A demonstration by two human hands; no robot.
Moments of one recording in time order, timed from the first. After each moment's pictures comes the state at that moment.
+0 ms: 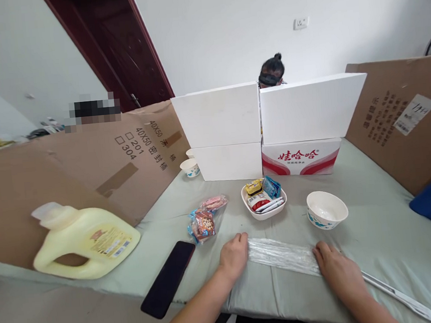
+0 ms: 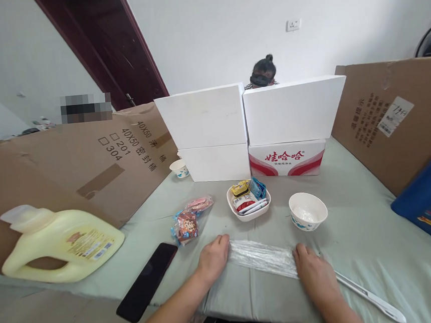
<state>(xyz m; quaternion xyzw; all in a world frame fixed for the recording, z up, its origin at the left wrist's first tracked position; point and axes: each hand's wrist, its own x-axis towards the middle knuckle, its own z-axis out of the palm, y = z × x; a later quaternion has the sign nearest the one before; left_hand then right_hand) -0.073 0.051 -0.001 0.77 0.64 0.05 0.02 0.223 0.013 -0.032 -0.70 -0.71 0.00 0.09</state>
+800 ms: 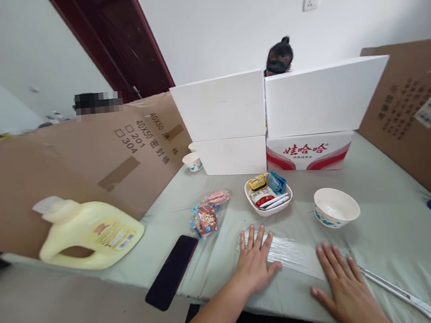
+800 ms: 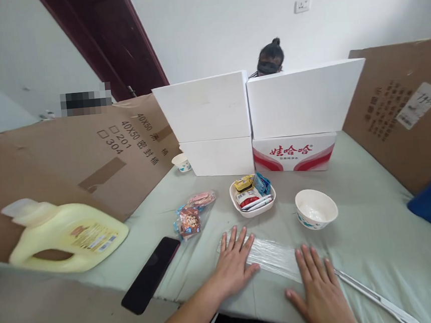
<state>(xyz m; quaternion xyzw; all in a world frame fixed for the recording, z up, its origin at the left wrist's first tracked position) -0.046 0.027 -0.008 0.83 0.53 0.05 0.13 0.224 -0.027 -0.066 -0.56 -0.80 -0.13 0.19</state>
